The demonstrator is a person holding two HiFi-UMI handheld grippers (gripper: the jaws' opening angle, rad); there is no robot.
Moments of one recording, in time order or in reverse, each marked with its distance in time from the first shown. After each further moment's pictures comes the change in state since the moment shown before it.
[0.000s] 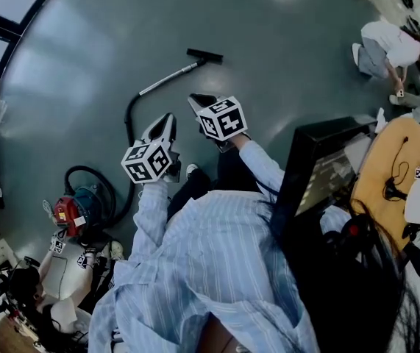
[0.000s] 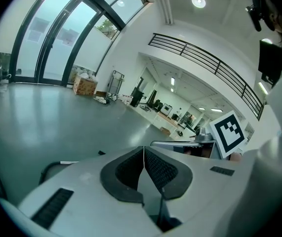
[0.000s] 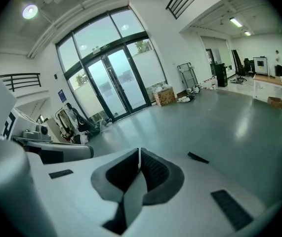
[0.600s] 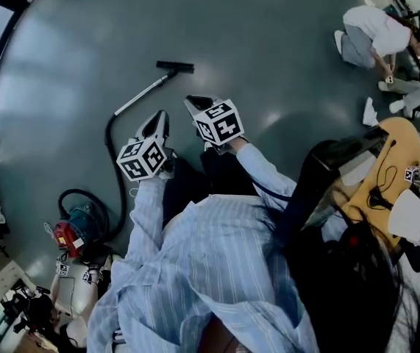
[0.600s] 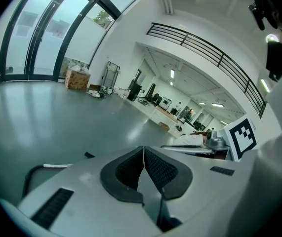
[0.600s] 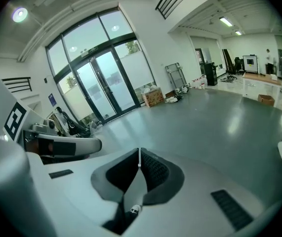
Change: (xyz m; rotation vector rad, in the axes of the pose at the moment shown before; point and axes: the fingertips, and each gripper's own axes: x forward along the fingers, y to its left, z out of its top) left arm 0.192 -0.071 0.034 0.007 0.074 -0.008; right arm -0.035 -0.193 0.041 0.054 0.001 -0.064
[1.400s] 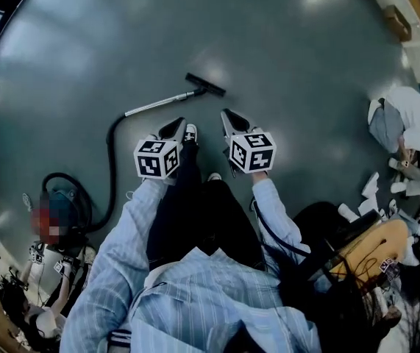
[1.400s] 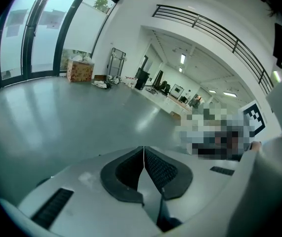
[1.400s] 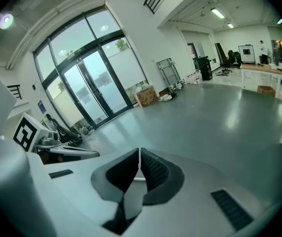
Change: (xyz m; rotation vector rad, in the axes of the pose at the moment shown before) left arm 0.162 0.172 0.042 0.024 0.154 0.089; right arm 0.181 -0.116 0.064 0.082 -0.001 -0.026
